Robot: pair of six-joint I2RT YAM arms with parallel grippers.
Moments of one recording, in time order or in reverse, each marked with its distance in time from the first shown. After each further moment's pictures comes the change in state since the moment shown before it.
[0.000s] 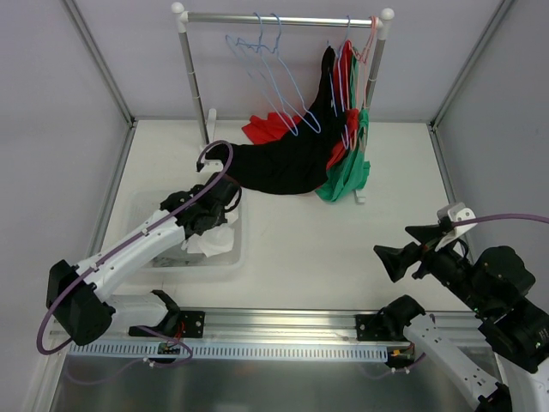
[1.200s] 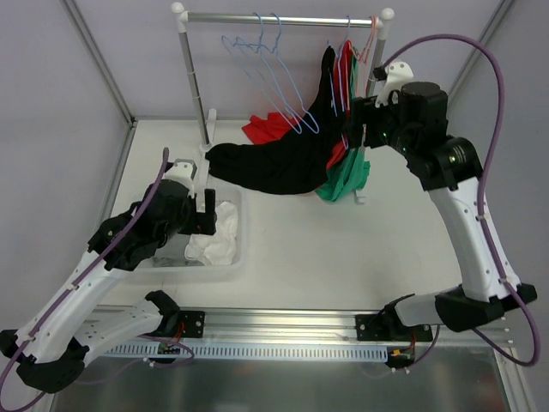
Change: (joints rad) left arm 0.035 -0.359 0.097 -0.143 0.210 0.192; right arm -0.134 0.972 0.687 0.131 0.093 -0.051
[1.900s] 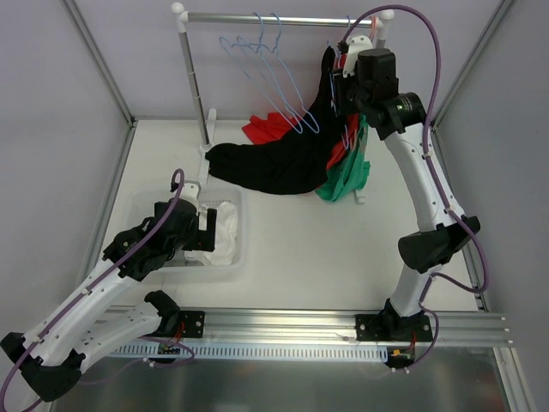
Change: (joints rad) left arm 0.000 -0.098 -0.263 0.054 -0.024 0.004; right arm -0.019 0.461 0.391 0.019 0.078 -0.098
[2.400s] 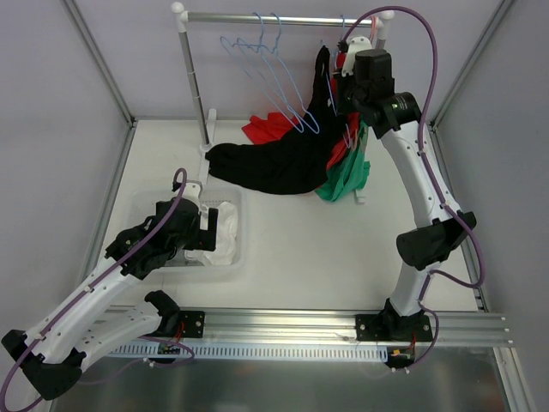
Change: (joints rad) left arm 0.000 0.021 -0.005 0.007 0.001 0.000; right arm -0.011 0.043 -0.010 0.034 0.001 0.044
